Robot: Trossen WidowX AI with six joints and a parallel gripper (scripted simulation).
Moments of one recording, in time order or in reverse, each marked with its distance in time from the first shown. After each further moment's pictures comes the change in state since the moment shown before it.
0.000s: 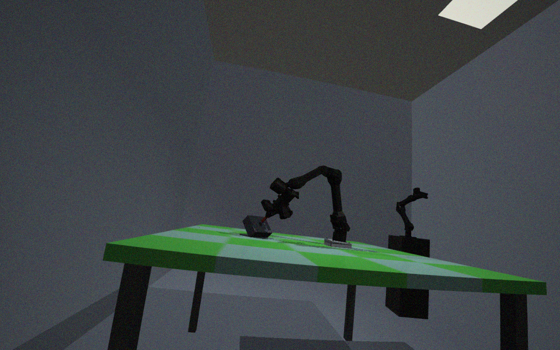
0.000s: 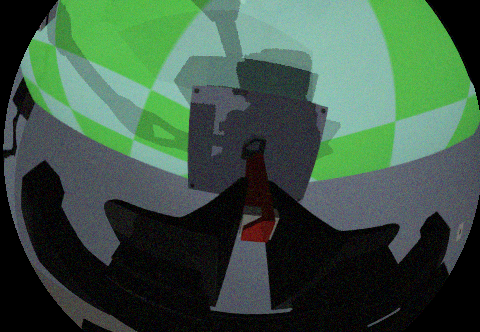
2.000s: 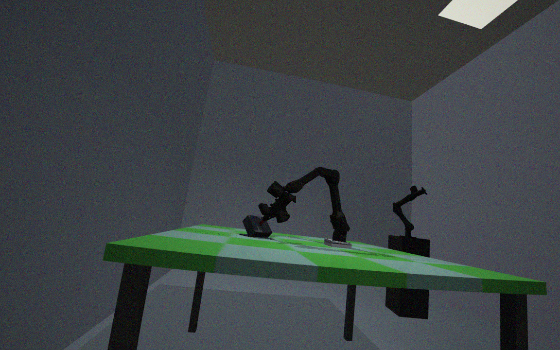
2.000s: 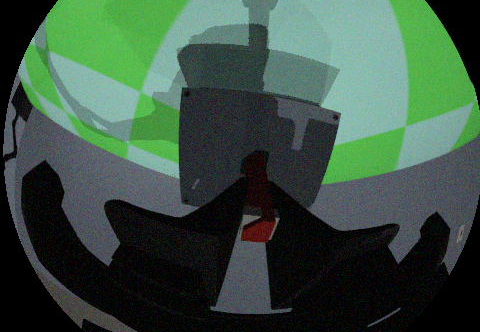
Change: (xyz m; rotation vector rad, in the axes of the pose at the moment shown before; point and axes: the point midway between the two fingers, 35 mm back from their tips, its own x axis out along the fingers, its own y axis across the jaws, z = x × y) arm 0.025 0.001 0.003 0.004 0.005 0.001
